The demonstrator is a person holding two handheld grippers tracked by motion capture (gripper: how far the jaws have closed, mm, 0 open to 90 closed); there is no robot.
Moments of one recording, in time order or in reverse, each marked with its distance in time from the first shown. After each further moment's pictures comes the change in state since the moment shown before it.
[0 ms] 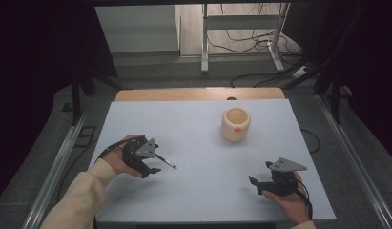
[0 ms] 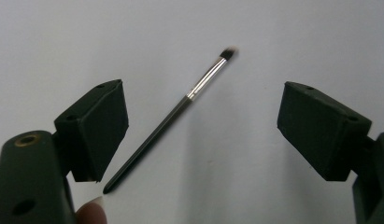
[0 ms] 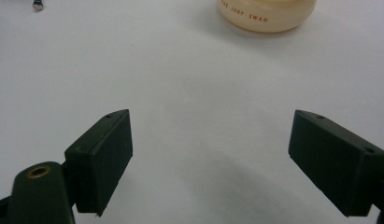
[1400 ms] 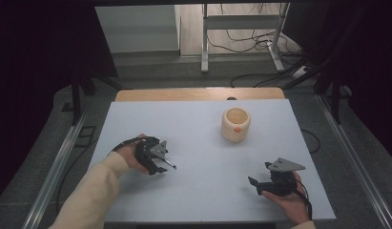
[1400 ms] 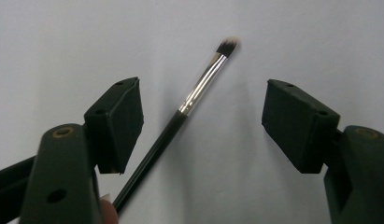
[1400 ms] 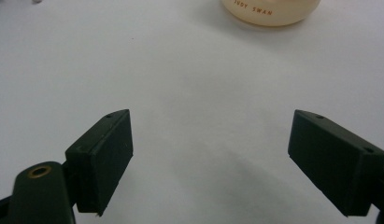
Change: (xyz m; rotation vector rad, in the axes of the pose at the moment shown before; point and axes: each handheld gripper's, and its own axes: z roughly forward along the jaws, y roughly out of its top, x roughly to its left) left arm 0.017 0.010 0.040 0.091 -0.129 0.069; right arm 0.000 -0.001 0.003 0.020 0.006 -0.006
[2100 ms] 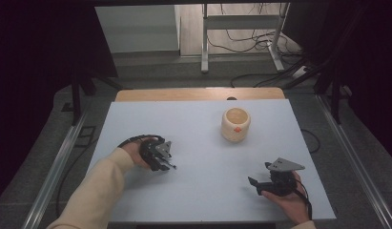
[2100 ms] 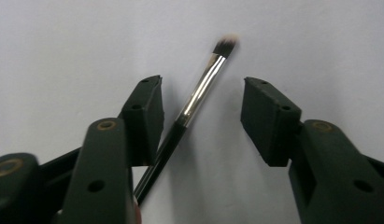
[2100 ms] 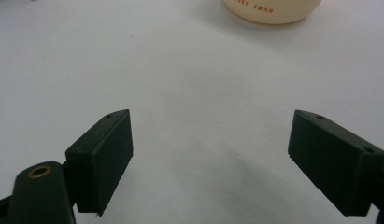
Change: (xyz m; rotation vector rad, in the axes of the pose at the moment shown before) left arm 0.015 0.008 0.012 0.039 -0.113 0.061; right arm 0.000 0.000 0.001 0.007 0.001 -0.005
